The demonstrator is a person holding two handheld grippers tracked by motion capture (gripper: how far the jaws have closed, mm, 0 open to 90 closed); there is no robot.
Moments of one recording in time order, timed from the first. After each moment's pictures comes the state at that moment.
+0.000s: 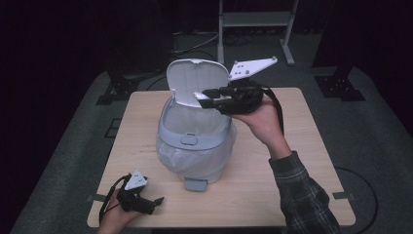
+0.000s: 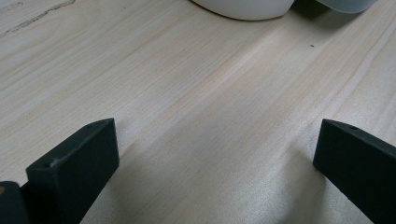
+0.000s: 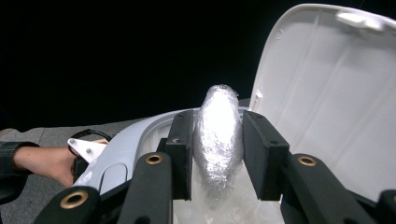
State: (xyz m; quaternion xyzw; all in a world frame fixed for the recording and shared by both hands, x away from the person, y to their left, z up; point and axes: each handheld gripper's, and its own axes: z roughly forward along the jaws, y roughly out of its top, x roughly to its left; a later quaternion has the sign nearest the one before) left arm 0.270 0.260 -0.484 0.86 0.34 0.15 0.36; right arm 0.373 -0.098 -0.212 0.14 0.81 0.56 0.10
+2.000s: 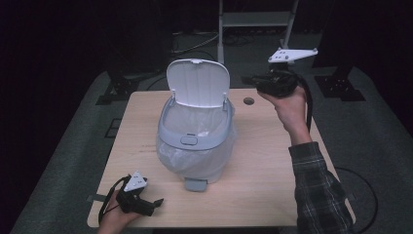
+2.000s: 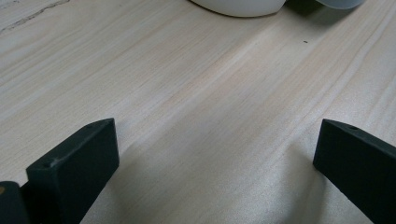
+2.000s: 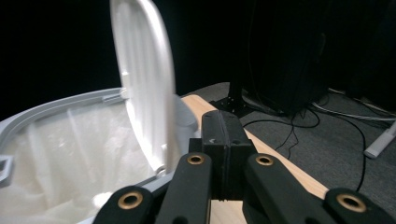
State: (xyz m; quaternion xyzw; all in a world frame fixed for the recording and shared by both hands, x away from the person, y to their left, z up) left arm 0.268 0.261 -0.484 0.86 0.33 0.15 0.36; right arm 0.417 -0.185 -0.220 0.27 0.77 0.55 0.19
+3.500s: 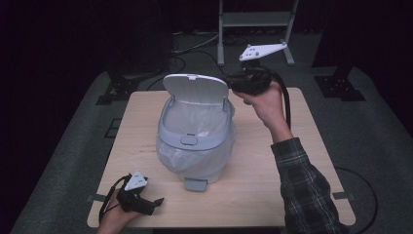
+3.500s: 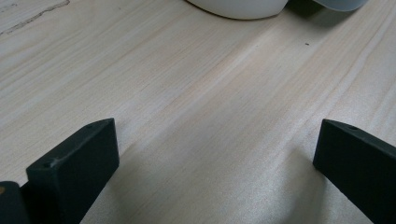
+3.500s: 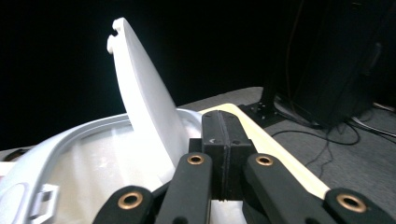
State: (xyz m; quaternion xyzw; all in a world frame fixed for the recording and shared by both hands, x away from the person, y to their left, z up) left arm 0.270 0.260 -0.484 0.86 0.33 0.15 0.36; right arm 0.416 -0.125 -0.208 0.20 0.79 0.56 0.14
